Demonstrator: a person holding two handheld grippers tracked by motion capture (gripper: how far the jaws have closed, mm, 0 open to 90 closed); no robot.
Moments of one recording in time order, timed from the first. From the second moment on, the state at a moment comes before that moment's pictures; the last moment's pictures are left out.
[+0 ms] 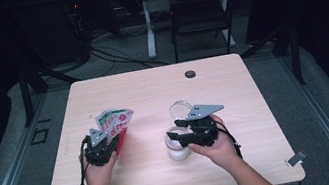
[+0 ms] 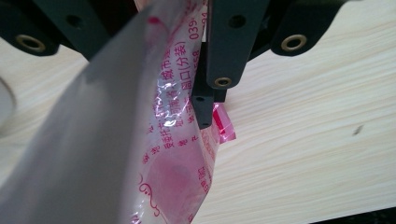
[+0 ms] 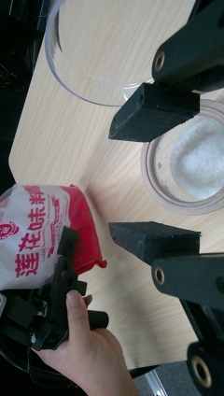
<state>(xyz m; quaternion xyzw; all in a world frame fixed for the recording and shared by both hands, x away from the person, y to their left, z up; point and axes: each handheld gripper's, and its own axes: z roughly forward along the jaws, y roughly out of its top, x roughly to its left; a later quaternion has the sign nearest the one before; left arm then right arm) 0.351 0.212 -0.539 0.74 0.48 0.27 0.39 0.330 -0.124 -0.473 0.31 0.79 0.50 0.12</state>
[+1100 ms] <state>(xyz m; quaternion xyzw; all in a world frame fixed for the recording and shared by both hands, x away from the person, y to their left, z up) 0.351 0.290 -0.551 0.67 0.59 0.29 0.34 0.340 -0.113 -0.475 0.31 0.80 0.50 0.11</state>
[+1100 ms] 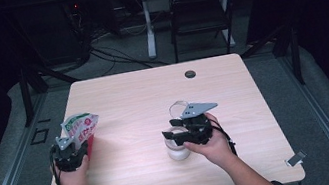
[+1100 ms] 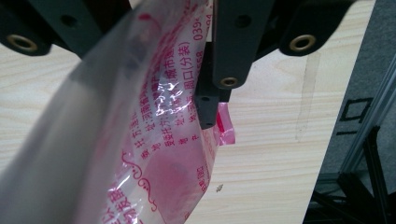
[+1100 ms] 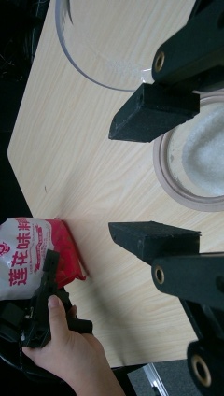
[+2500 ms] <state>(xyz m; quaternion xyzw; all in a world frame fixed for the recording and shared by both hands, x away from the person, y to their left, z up) 0.324 0.275 -0.519 0.66 0.55 0.29 0.42 0.343 -0.113 -0.476 0.31 0.80 0.50 0.11</state>
